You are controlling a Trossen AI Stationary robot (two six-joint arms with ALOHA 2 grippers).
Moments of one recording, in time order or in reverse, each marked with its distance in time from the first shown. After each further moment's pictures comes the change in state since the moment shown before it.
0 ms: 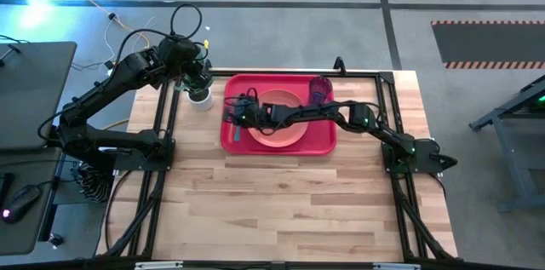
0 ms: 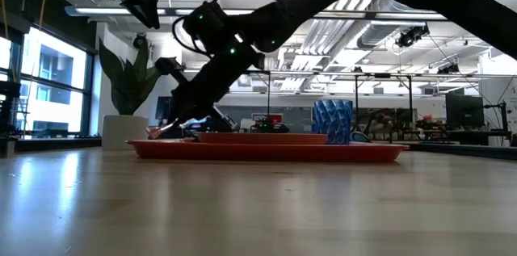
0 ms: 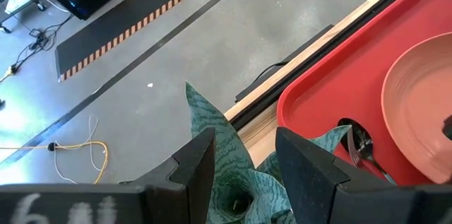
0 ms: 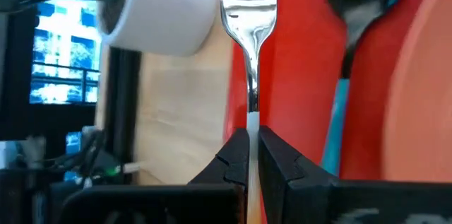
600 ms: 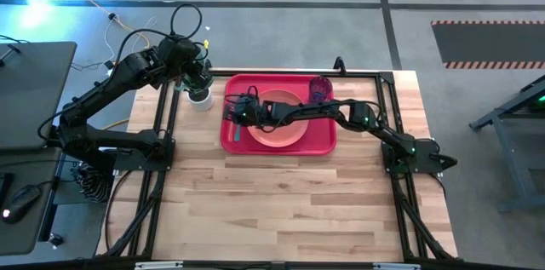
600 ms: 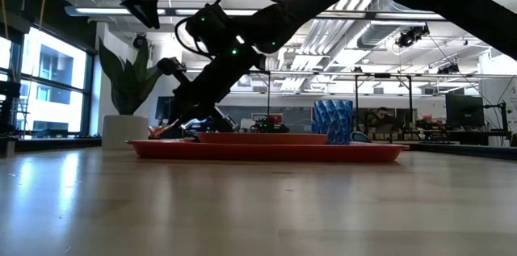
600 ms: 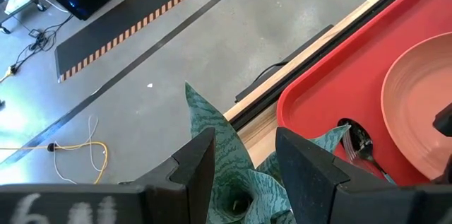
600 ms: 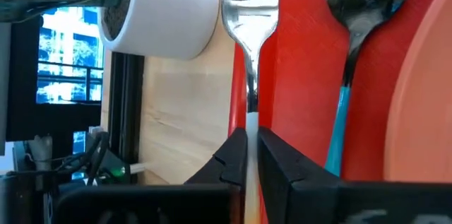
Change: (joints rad) left arm 0.000 0.000 0.000 0.001 0.000 0.000; right arm -0.018 -0.002 0.000 -0.002 -0.041 0.008
